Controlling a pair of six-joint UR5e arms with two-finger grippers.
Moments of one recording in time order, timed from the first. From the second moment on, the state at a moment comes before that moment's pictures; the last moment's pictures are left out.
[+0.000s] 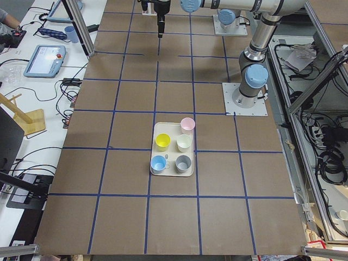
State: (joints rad) left arm -1.60 -1.58 -1.54 -1.47 1.54 -0.12; right arm 1.10 -1.38 1.78 -2.11 -1.56 -0.52
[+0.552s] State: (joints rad) left arm -1.60 -1.58 -1.54 -1.47 1.54 -0.11; right arm 1.10 -1.34 1.78 -2.11 -1.56 -0.51
